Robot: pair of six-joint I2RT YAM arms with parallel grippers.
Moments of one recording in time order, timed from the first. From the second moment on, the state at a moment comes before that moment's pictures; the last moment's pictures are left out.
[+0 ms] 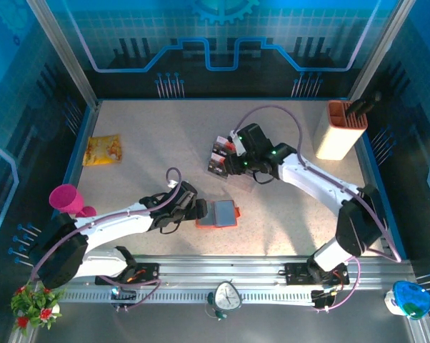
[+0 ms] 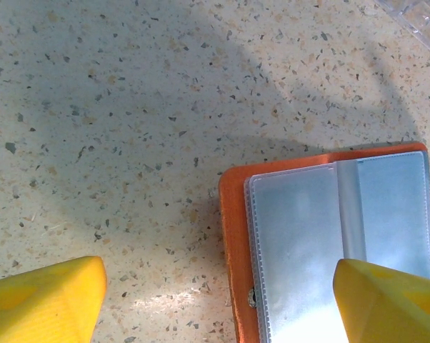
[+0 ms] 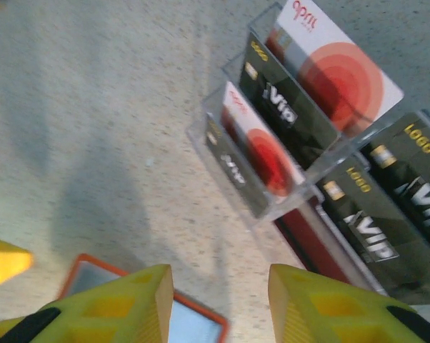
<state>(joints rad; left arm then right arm) -0.76 1.26 0.58 -0.33 -0.13 -0.87 0.63 1.58 1.27 -0.60 -0.05 0.20</state>
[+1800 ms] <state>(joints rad) -0.76 1.26 0.61 -0.36 -0.15 -0.85 0.72 1.76 1.40 -0.80 0.36 -0.21</state>
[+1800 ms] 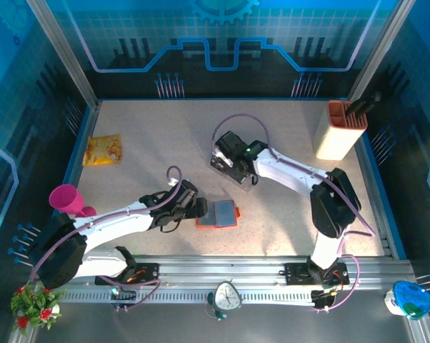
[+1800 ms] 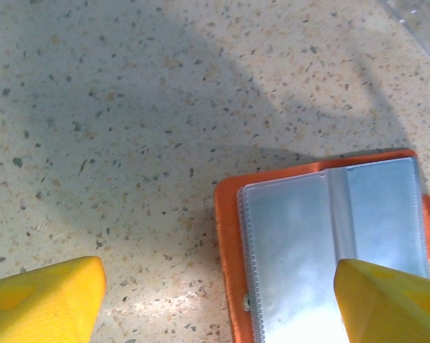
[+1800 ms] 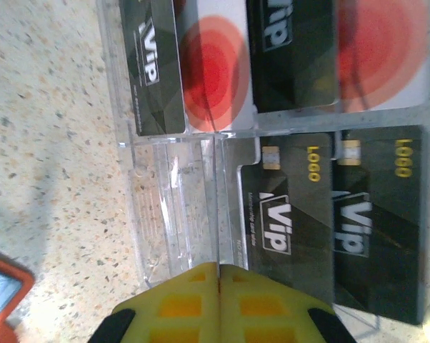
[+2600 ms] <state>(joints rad) -0.84 1.36 0.67 -0.47 -0.24 -0.85 0.64 1.23 0.57 -0.07 -0.22 0.55</state>
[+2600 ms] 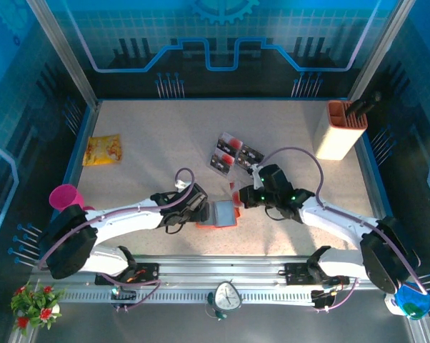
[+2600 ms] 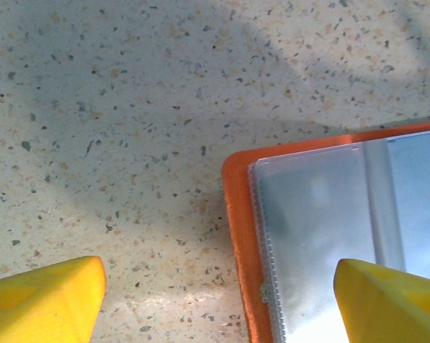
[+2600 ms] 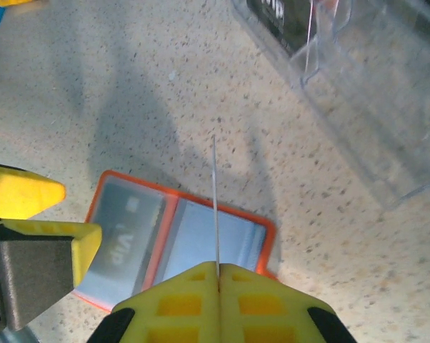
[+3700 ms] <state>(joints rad) -0.84 1.38 0.61 -0.50 -0.29 -0.89 0.74 1.54 0.39 0.65 -0.28 0.88</state>
